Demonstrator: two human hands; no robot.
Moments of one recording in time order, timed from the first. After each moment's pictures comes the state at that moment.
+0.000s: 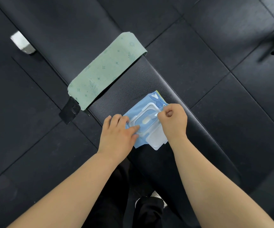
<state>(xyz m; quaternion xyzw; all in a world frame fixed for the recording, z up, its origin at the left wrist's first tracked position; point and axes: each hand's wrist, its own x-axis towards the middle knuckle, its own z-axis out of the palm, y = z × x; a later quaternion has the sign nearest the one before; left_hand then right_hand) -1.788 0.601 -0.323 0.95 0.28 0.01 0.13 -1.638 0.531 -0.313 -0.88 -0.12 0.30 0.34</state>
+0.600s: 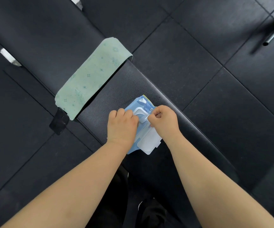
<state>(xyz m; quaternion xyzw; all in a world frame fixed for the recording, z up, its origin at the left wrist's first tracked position) -1.721 0.606 -0.312 0.95 0.25 -0.19 0.06 -1.621 0.531 -0.317 -0.85 -0.13 0.38 0.34</state>
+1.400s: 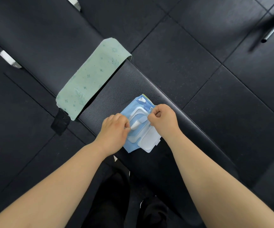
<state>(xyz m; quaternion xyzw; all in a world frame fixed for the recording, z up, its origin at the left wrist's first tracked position) -1.748 0.623 -0.300 0.87 0.30 -0.16 0.34 -1.620 0.528 -0.312 -0.84 -0.15 0.39 0.33</state>
